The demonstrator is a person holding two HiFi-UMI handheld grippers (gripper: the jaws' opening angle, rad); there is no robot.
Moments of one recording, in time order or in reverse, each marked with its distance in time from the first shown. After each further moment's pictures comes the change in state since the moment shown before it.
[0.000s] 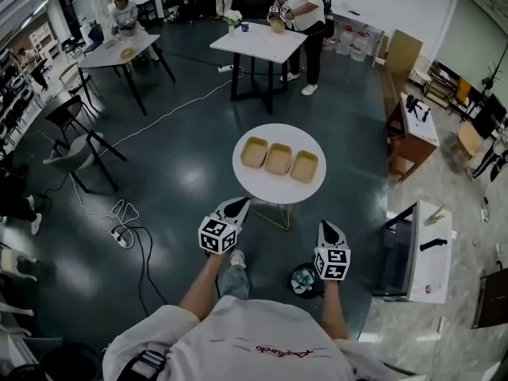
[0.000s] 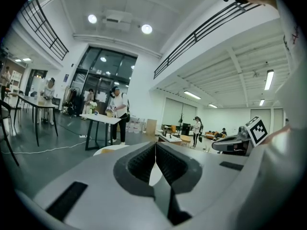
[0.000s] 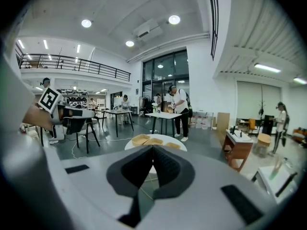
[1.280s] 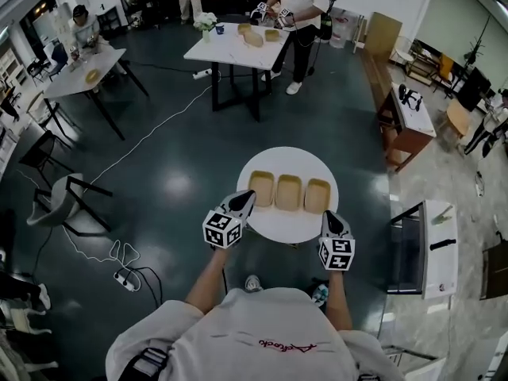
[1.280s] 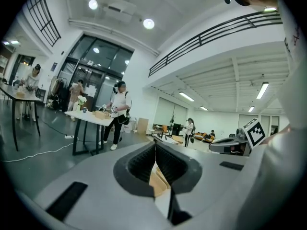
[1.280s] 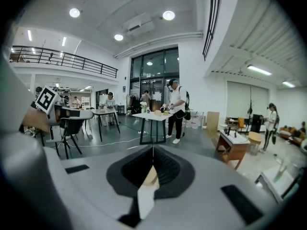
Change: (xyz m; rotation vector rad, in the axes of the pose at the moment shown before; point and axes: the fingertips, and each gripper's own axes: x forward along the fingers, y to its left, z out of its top) left arm 0.155 0.198 0.062 -0.023 0.024 -0.171; right arm 0.216 0.009 0.087 0.045 0.023 -0.165
